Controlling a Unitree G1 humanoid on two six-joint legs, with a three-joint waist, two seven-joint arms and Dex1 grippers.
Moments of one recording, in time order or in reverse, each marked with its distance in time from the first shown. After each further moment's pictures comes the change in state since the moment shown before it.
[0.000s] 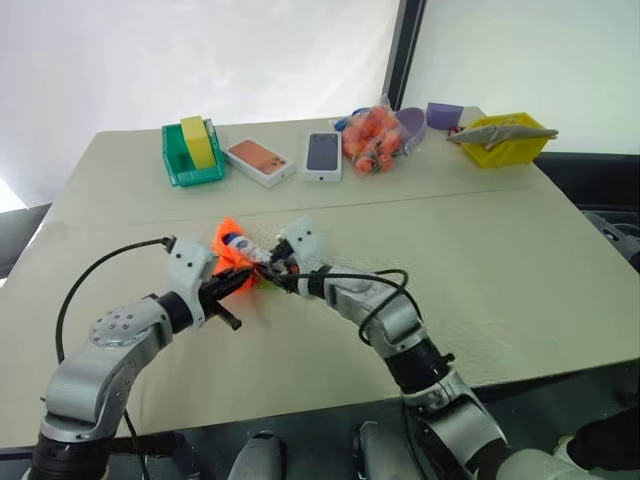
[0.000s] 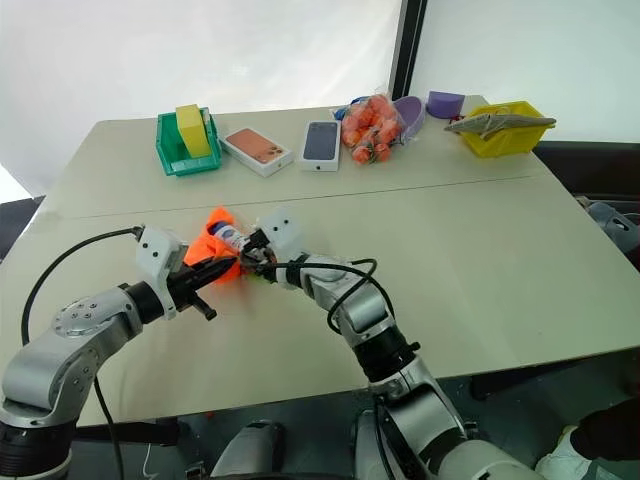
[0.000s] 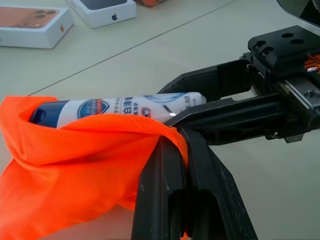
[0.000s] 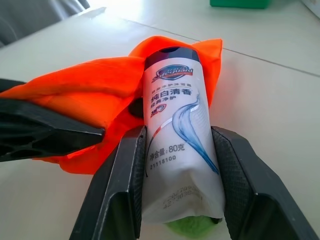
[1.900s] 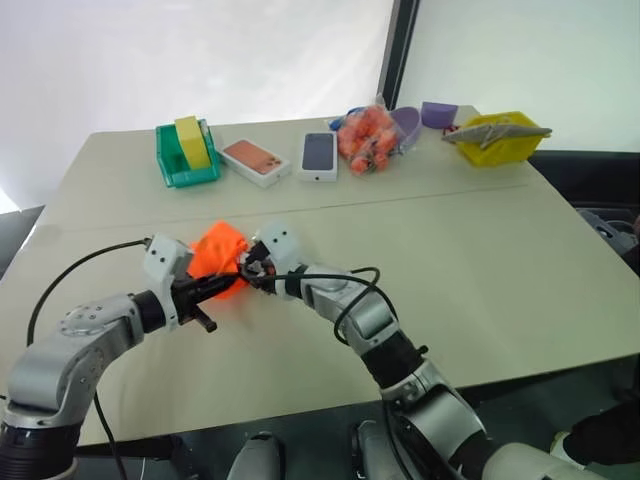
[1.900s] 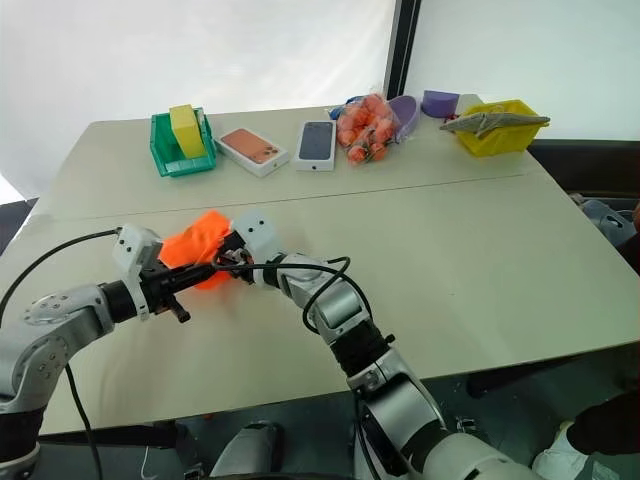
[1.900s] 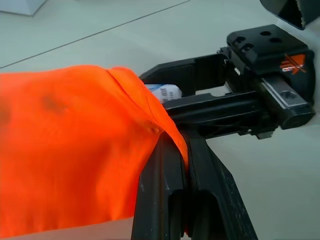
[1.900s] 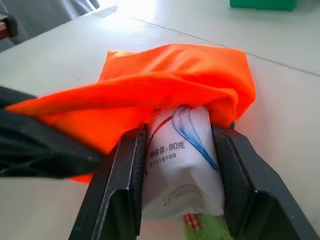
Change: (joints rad) left arm -0.007 0.114 0.066 0.120 -0.158 0.044 -0.114; right arm -0.082 0.109 -0.014 0.203 -0.026 -0.087 -0.025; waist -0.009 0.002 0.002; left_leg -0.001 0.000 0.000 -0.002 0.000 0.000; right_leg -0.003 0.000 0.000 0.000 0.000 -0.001
